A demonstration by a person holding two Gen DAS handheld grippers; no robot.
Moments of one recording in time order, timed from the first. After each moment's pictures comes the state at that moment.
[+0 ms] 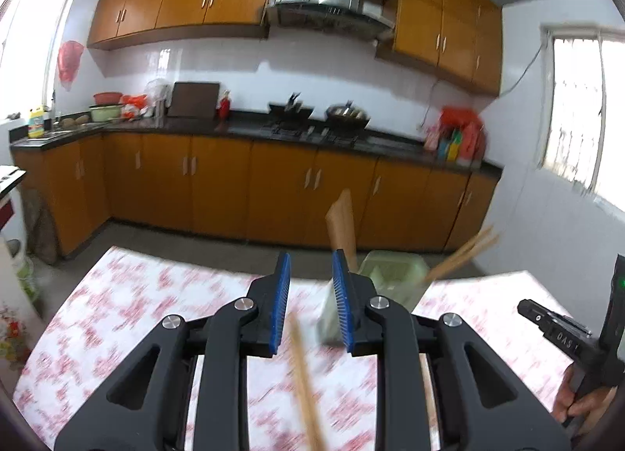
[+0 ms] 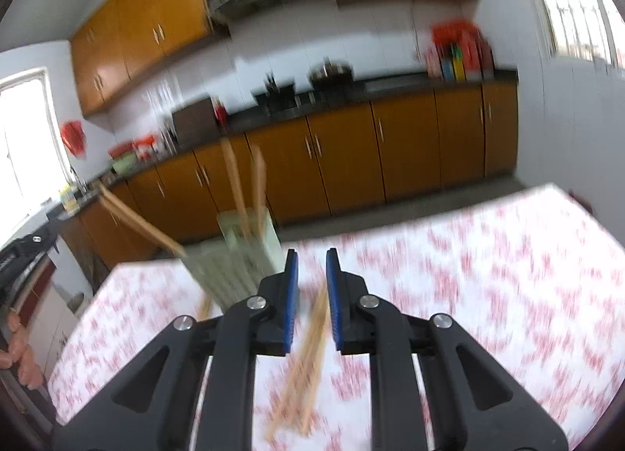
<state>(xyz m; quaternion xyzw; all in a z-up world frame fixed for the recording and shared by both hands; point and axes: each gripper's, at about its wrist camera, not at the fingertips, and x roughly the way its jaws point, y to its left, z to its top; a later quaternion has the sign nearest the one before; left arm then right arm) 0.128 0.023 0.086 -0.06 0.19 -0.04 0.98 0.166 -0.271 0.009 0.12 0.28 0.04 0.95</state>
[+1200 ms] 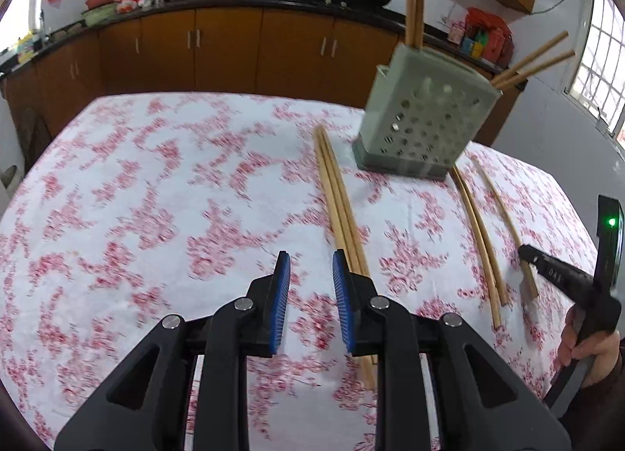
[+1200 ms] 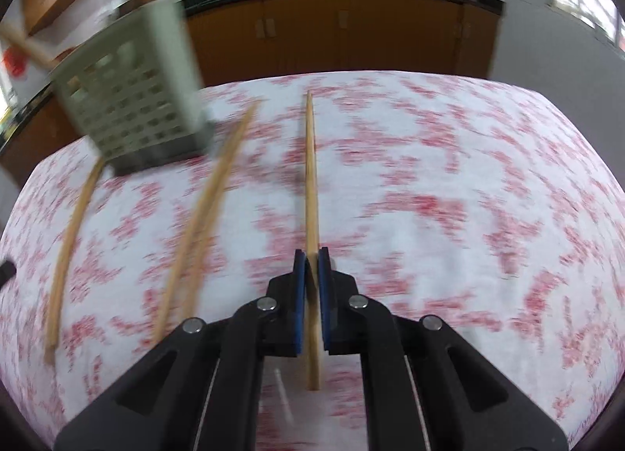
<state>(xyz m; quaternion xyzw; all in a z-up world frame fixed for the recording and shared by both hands) 0.138 0.027 -0.066 -0.07 0.40 -0.05 0.91 0.204 -0.272 -0.113 0.07 0.42 -0.05 0.90</state>
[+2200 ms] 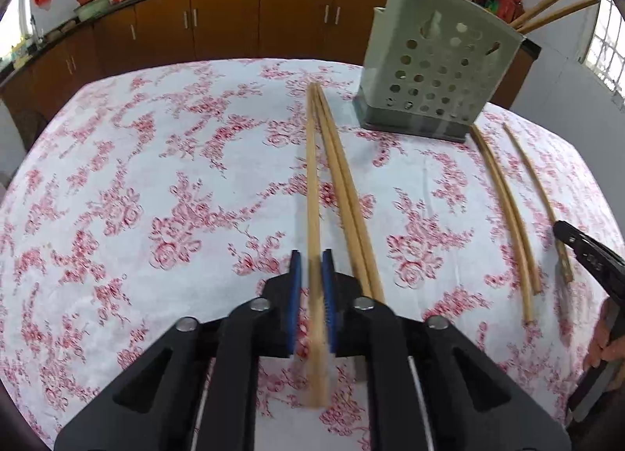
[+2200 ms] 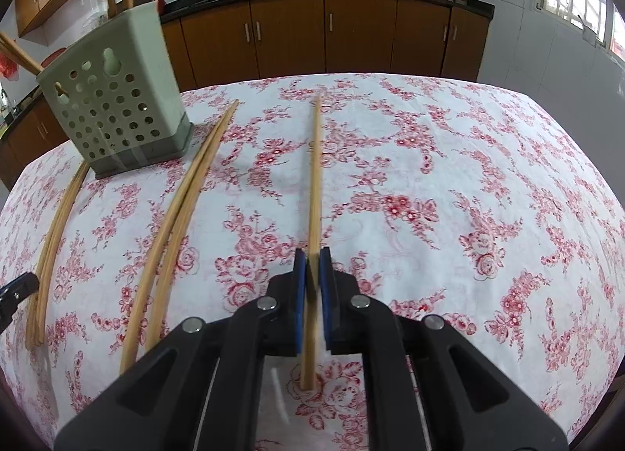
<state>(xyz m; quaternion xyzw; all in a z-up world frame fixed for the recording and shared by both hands) 0.162 0.004 -0.095 -0.03 0.44 -0.02 0.90 0.199 -0.269 -0.115 0.04 0.42 -0.05 0.91</state>
